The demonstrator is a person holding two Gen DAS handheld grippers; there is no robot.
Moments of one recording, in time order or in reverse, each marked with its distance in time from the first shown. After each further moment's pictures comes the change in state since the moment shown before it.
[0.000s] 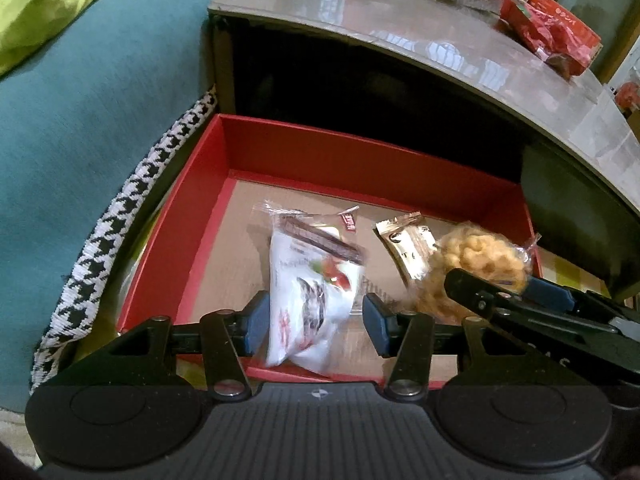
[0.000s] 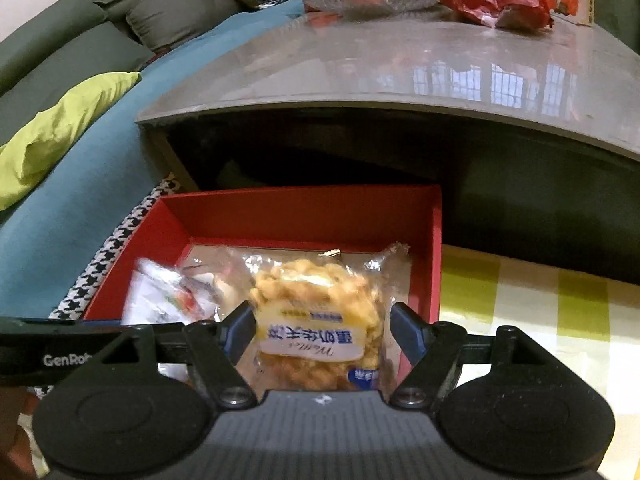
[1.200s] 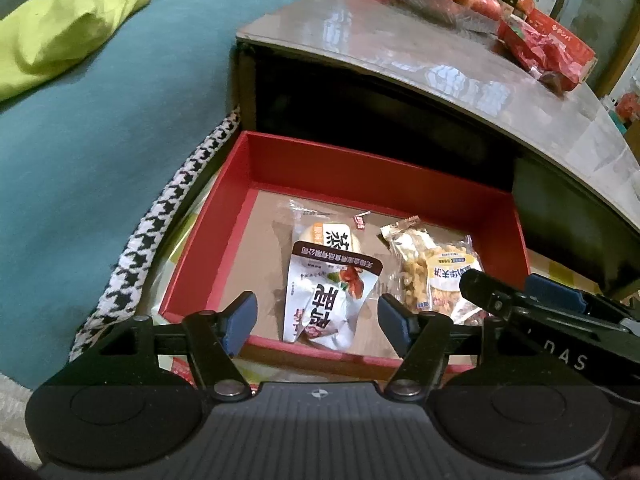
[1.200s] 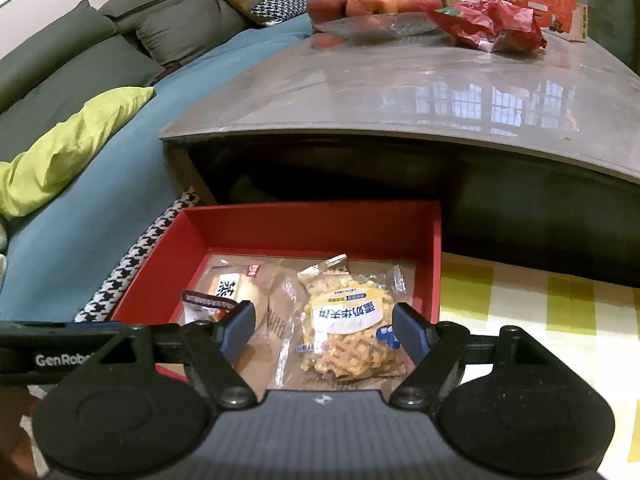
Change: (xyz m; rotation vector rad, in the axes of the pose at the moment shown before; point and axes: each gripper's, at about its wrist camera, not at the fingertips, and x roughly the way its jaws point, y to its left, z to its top) left arm -0.035 0.007 -0.013 -0.008 -0.052 0.014; right arm -0.031 0.013 -0.005 0.002 -0.049 0.009
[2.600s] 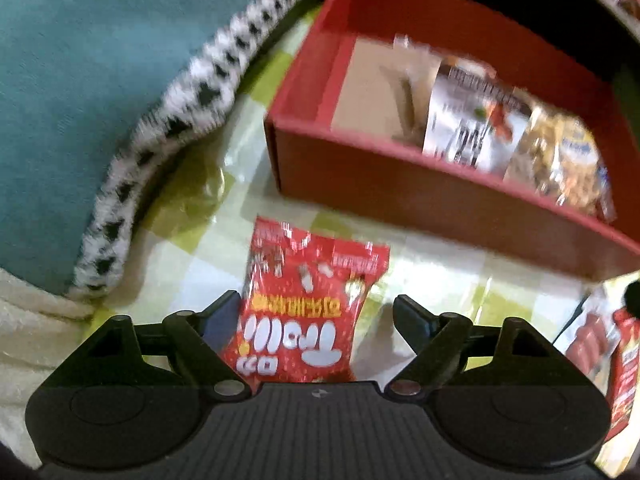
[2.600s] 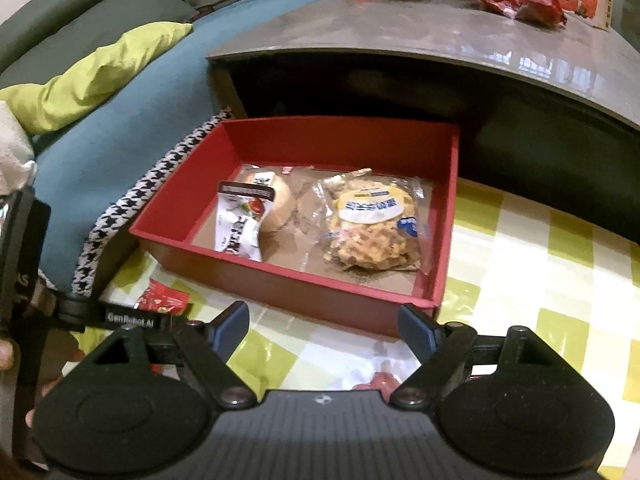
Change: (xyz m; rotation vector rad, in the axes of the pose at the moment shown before) left arm 0.058 0.067 -0.061 -0.038 0.292 0.089; right arm -0.027 0.011 -0.053 -0.096 0.136 0.026
